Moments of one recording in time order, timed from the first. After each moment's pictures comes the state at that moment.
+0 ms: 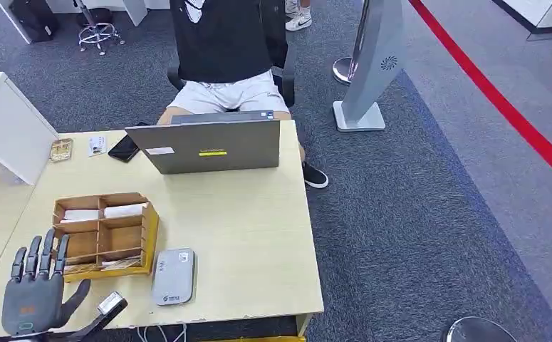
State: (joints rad) left arm 0.05 0.07 0.17 -1.24 -1.36 0.69 -0.32; right arm -0.09 0.19 -1.09 -0.20 1.17 0.40 -0.49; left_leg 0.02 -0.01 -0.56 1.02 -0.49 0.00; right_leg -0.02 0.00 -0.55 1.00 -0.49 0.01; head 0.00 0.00
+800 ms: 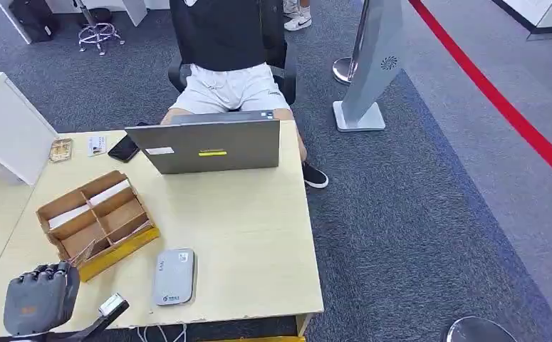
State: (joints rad) left arm 0.05 0.06 0.17 -1.26 -1.33 0.68 -0.37; right arm -0.09 0.19 -1.09 -0.20 1.17 0.40 -0.50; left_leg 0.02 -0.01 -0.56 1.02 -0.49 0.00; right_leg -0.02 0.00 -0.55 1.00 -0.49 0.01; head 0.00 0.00
